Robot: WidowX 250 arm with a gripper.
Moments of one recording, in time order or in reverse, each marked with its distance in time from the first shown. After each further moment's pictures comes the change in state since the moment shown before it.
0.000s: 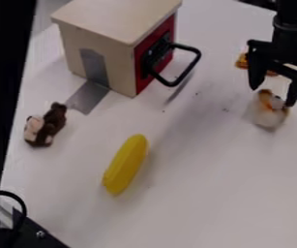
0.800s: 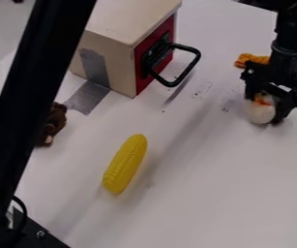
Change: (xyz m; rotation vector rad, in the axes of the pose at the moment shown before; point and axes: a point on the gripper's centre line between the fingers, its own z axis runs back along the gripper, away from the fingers) arm -0.010 0.002 -0.041 0.032 0.130 -0.023
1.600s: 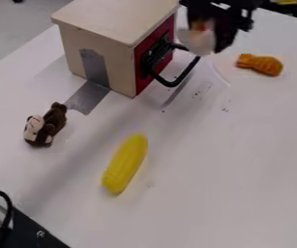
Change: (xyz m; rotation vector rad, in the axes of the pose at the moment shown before) arm -0.081 0.083 0.131 0.012 -0.134 0.040
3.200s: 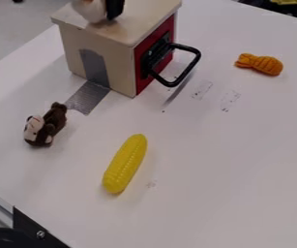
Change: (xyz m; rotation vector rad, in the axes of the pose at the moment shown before) arm -0.023 0.168 -0.007 0.101 0.057 0.196
